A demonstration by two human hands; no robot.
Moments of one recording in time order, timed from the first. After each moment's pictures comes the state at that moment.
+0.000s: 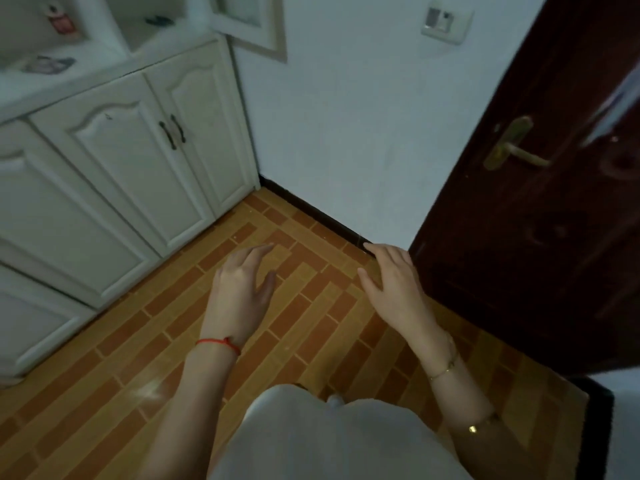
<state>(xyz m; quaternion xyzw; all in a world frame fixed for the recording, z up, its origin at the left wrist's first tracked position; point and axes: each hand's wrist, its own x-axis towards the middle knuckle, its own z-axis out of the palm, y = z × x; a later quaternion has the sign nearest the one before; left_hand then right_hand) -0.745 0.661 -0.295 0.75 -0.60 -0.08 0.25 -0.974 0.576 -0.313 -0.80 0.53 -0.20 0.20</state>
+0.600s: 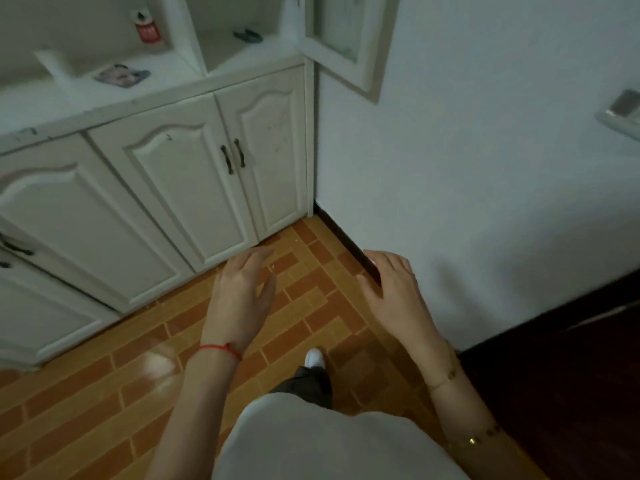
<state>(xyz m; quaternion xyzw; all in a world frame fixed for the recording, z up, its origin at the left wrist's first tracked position) -0.589 0.428 -0.308 0.83 -0.48 -0.06 0.28 -0.783 0.290 -0.326 -0.86 0.42 -0.17 0.24</state>
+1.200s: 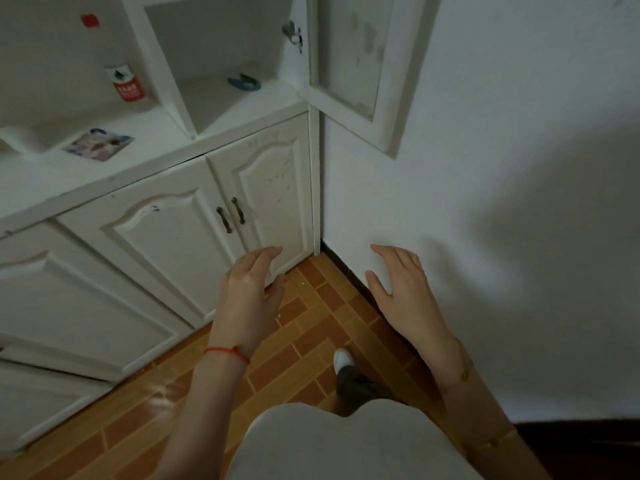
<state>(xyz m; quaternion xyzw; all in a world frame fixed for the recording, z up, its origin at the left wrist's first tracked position) -0.433 0.222 -0.281 0.82 -0.49 -0.06 0.28 -0.627 0.087 -0.302 -0.85 0.42 -0.21 0.24</state>
